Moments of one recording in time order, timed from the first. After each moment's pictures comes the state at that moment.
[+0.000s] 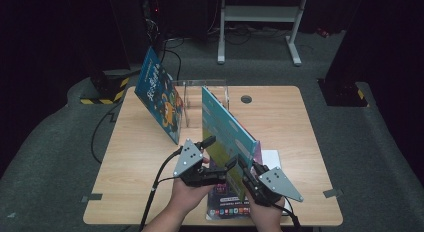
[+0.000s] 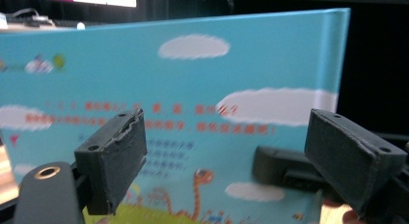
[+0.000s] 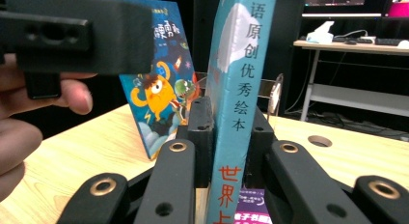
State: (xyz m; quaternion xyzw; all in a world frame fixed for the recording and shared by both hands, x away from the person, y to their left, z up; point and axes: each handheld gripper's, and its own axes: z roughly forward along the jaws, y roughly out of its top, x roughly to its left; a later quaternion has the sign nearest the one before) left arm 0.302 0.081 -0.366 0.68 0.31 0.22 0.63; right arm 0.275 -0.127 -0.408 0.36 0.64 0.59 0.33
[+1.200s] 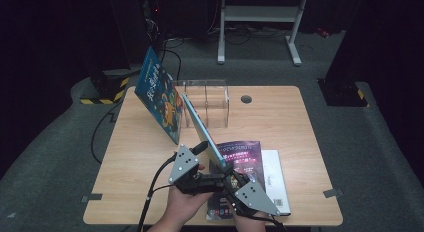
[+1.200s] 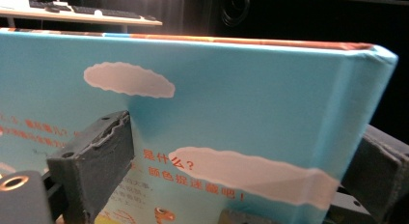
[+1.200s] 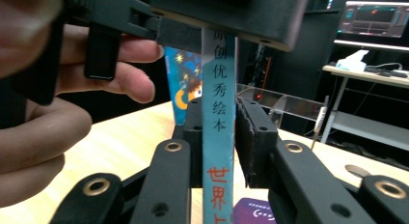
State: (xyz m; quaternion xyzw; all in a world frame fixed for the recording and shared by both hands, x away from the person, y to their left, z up) left arm 0.281 0.092 -0.364 0.68 0.35 0.21 0.61; right arm 0.254 -0.083 -0.420 0.29 0.67 0.60 0.34
